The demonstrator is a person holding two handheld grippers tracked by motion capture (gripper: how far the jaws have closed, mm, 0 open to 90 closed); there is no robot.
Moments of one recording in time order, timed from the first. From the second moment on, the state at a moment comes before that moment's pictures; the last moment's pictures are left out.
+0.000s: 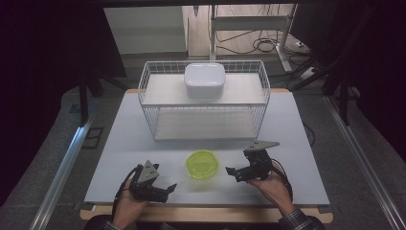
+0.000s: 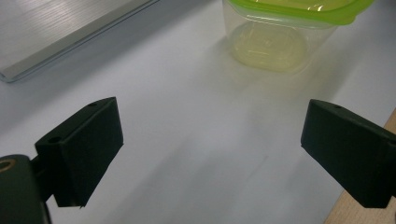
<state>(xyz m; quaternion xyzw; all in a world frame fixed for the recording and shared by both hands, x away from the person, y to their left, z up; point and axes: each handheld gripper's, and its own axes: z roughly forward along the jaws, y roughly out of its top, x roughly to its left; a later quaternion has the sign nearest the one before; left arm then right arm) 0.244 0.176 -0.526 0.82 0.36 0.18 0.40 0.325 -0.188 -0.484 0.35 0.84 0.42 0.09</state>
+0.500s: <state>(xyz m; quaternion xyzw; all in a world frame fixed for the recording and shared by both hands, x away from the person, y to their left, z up) 0.244 0.173 -0.527 0.83 0.36 0.18 0.39 0.342 -0.172 -0.483 0.40 0.80 0.44 -0.03</state>
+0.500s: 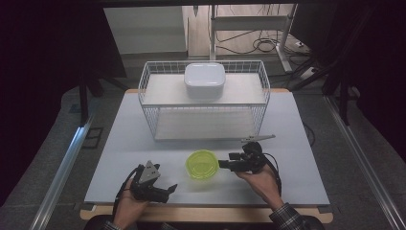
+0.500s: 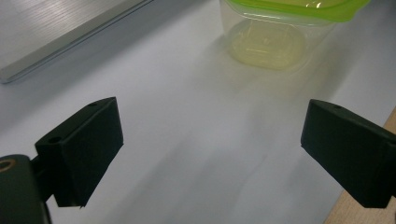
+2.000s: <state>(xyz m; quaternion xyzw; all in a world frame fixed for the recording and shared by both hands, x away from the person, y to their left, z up) 0.244 0.171 -0.527 0.83 0.35 0.19 0.39 0.369 -0.158 -0.483 0.45 0.74 0.47 -0.17</state>
